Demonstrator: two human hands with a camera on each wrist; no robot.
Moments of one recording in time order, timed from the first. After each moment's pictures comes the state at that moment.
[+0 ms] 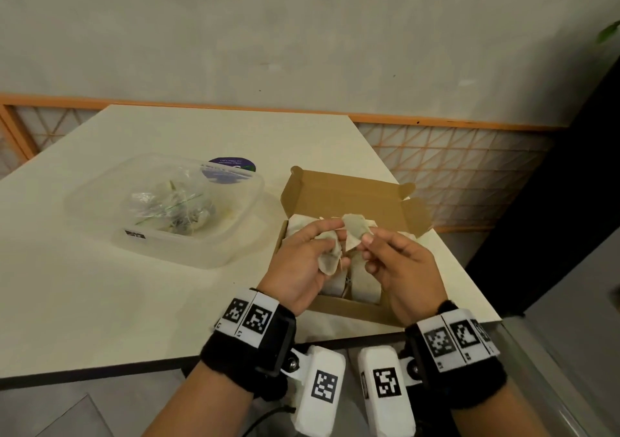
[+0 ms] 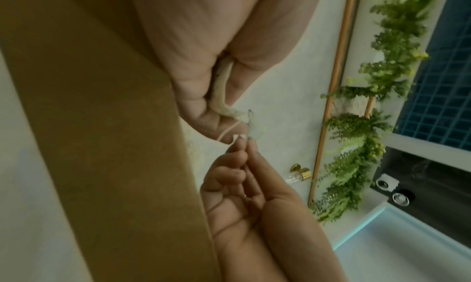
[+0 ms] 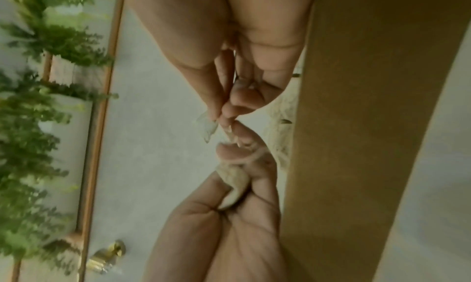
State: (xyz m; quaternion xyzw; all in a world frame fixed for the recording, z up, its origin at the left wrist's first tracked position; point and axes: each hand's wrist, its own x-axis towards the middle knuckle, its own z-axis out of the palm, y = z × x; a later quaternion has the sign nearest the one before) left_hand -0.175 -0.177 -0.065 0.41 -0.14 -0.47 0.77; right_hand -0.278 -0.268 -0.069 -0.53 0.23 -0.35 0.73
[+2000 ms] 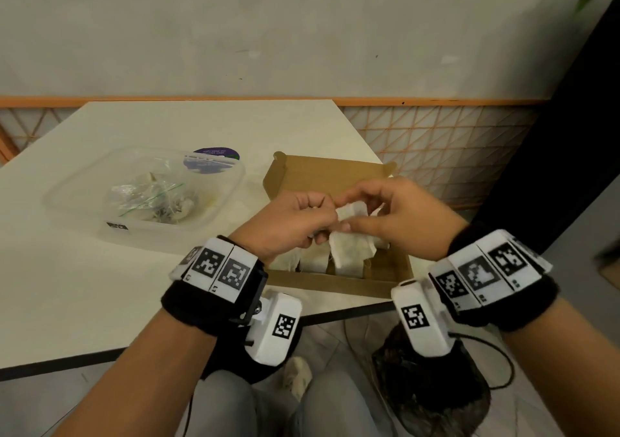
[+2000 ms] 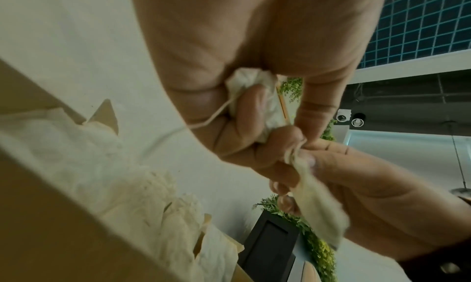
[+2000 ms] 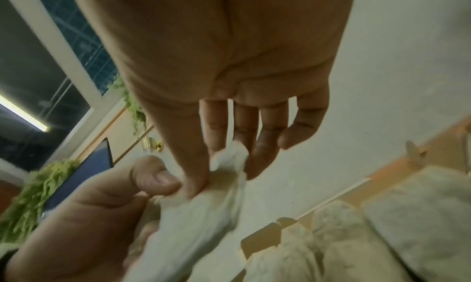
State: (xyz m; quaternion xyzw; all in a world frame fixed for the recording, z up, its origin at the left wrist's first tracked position) left_hand -0.169 -0.170 -0.030 0.62 -0.43 -0.37 0.54; right_hand -0.305 -0.285 0.001 -0.92 0.15 -0.14 0.34
